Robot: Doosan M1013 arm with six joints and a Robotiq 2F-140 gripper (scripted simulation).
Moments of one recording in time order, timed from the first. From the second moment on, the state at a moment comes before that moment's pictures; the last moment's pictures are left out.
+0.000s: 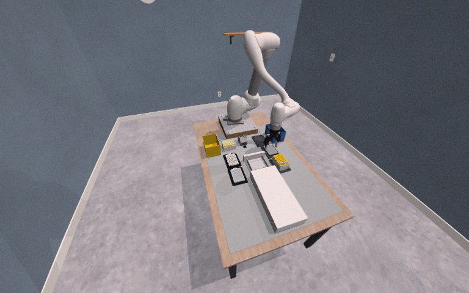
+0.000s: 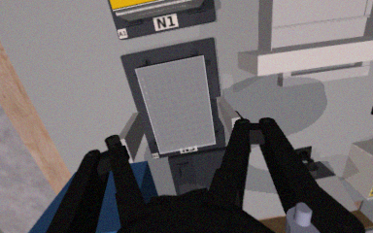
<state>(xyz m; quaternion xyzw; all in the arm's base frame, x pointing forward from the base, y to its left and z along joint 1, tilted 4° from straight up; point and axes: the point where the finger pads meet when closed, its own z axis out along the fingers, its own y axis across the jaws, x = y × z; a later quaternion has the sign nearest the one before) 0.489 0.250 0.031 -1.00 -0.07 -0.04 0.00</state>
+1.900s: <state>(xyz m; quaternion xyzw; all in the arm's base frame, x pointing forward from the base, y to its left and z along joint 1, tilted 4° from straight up) 0.484 0.250 0.099 -1.00 -0.07 -0.04 0.00</state>
